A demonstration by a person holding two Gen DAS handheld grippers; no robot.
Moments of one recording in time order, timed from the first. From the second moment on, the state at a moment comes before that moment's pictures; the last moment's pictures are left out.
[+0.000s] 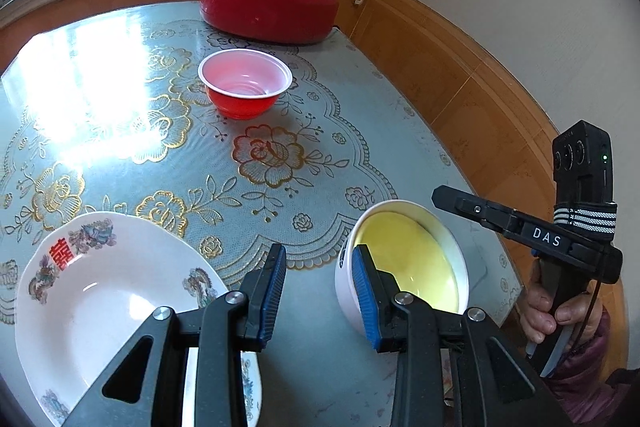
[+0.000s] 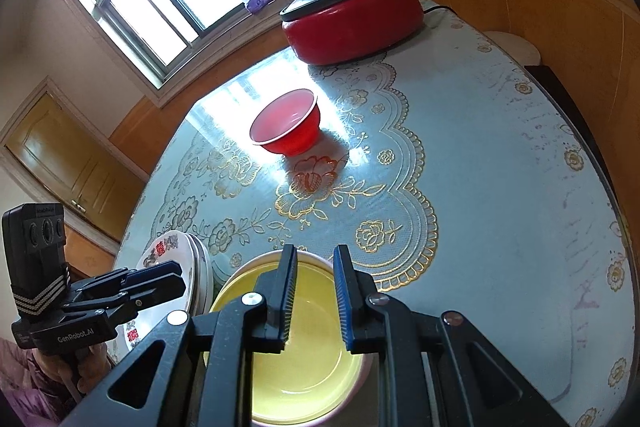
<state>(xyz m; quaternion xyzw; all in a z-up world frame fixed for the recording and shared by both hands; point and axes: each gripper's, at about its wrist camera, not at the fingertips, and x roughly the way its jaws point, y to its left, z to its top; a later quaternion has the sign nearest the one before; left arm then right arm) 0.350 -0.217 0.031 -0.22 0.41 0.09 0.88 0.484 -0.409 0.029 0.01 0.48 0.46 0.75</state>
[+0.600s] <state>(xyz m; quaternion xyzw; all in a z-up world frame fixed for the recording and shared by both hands) 0.396 -0.165 0.013 -0.25 0.43 0.16 0.86 0.545 -0.351 0.022 0.00 0.51 0.48 0.71</state>
